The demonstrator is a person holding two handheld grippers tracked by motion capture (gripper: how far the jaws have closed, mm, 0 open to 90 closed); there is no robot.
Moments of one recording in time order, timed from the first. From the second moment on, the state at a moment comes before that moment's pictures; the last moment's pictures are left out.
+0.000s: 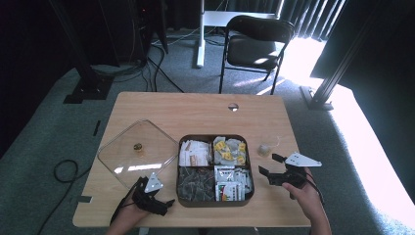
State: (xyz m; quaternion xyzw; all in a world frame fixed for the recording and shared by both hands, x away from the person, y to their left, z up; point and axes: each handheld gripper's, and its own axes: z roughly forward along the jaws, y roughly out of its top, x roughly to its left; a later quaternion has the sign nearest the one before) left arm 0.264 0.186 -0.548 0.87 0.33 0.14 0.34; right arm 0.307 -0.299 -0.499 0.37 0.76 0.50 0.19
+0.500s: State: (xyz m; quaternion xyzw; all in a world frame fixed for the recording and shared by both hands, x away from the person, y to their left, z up) left arm 0.264 0.186 -0.548 0.87 0.33 0.14 0.34; right arm 0.294 -0.296 -0.533 0.38 0.79 0.46 0.17
